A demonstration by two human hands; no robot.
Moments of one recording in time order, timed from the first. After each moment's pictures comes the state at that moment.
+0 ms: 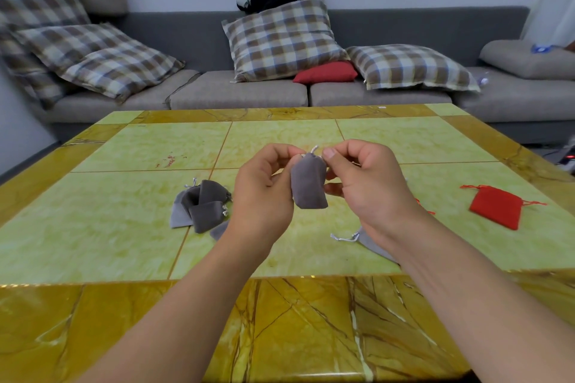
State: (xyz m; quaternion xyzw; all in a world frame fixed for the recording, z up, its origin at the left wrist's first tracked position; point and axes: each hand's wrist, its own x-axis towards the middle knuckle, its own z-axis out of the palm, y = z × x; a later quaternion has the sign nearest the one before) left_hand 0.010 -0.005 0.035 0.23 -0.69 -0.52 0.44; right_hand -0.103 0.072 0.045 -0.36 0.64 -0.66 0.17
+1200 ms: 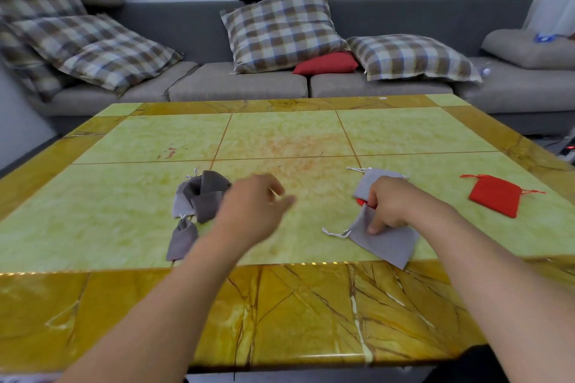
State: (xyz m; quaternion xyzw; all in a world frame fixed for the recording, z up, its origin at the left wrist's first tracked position) left_hand 0.026 -0.034 0.009 0.39 -0.88 -0.23 0.17; right_hand -0.172 0.076 0.018 -0.40 0.89 0.13 0.20
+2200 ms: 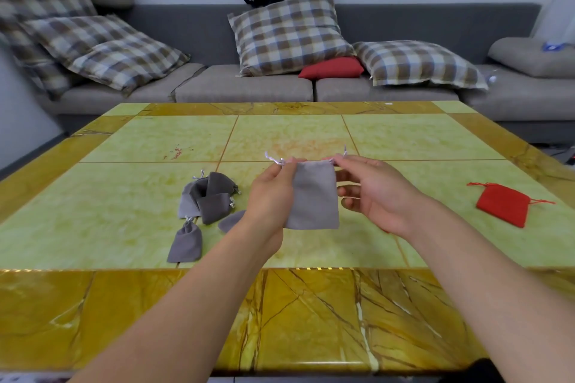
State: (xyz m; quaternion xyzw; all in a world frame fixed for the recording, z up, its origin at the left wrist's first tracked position) left_hand -0.004 -0.019 0.012 0.38 -0.53 -0.68 0.33; right_hand -0.138 0.063 0.022 -0.27 0.61 -0.62 0.42
